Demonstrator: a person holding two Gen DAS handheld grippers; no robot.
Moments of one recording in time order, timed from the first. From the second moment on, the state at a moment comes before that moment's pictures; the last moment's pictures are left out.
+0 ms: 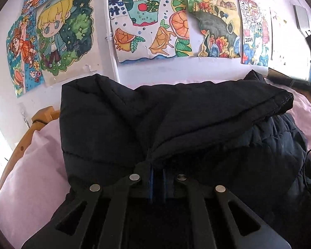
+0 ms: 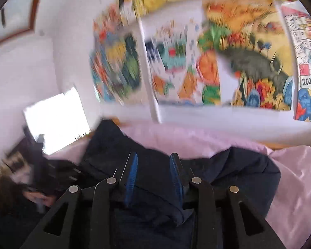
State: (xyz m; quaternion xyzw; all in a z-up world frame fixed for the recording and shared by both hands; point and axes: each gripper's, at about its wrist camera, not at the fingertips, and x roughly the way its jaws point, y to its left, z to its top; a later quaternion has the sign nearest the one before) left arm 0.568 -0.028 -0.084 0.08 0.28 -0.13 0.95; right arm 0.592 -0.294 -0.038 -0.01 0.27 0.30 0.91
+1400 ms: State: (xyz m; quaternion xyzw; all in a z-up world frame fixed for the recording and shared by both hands) left arm 0.649 -0.051 -0.119 0.05 0.32 -0.13 0.94; right arm 0.597 -0.258 -0.153 -0.10 0.28 0.24 0.92
